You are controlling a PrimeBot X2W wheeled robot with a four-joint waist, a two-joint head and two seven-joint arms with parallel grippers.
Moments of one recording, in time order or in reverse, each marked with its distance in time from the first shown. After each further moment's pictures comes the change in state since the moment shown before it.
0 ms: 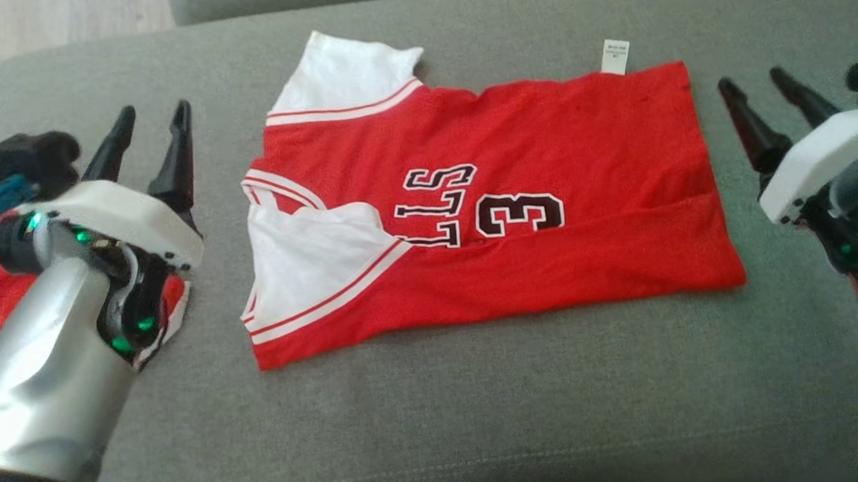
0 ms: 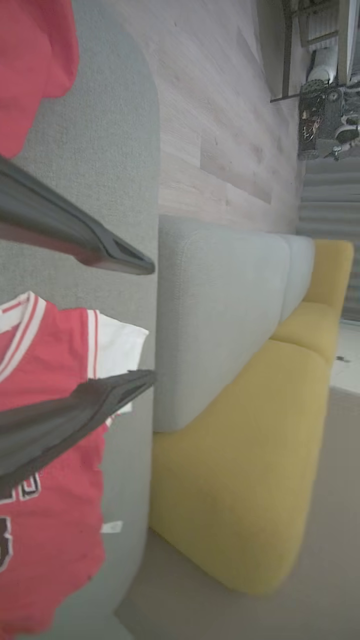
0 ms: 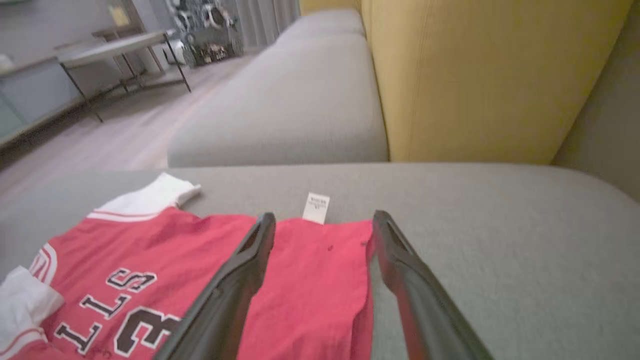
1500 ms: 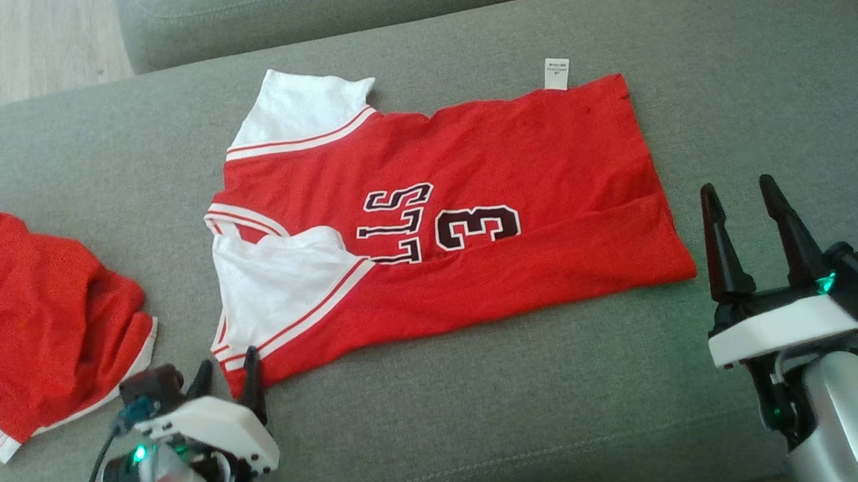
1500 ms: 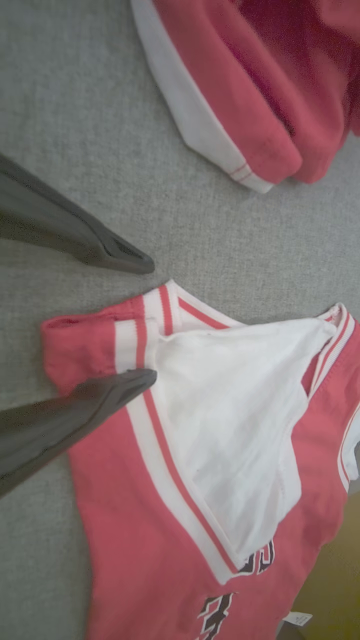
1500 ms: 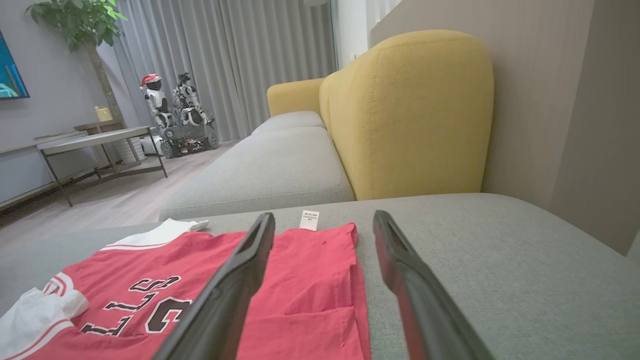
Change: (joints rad) left arm 0.421 -0.347 0.472 0.286 0.462 -0.081 0.003; right arm 0.545 0.339 -0.537 -0.434 -0.545 0.000 -0.214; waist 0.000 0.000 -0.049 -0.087
